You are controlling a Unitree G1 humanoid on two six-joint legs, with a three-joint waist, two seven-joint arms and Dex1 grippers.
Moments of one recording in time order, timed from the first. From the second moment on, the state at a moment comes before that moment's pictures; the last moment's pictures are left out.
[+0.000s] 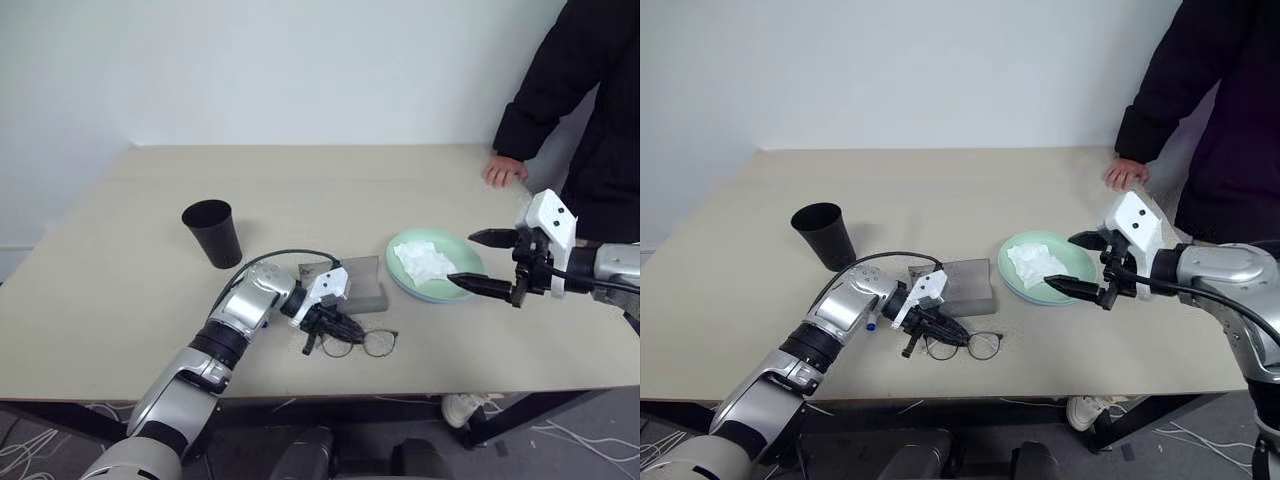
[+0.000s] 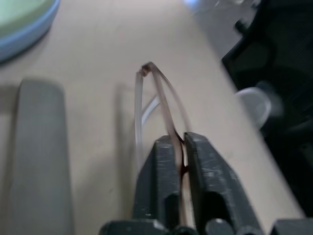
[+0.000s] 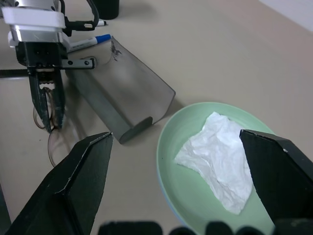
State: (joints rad) left arm -0.66 0.38 -0.43 0.44 -0.12 0.25 -1.51; right arm -0.35 -0.95 -0.10 -0.38 0.55 0.80 0.91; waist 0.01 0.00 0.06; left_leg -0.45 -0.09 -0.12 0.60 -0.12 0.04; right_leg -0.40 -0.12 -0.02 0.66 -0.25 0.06
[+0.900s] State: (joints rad) left arm -0.96 0.38 -0.25 0.94 -0.17 0.21 -1.48; right arm -0.39 -0.95 -0.05 -0.34 0.54 0.77 0.93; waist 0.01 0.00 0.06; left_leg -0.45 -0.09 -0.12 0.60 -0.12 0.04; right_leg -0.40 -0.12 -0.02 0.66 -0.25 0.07
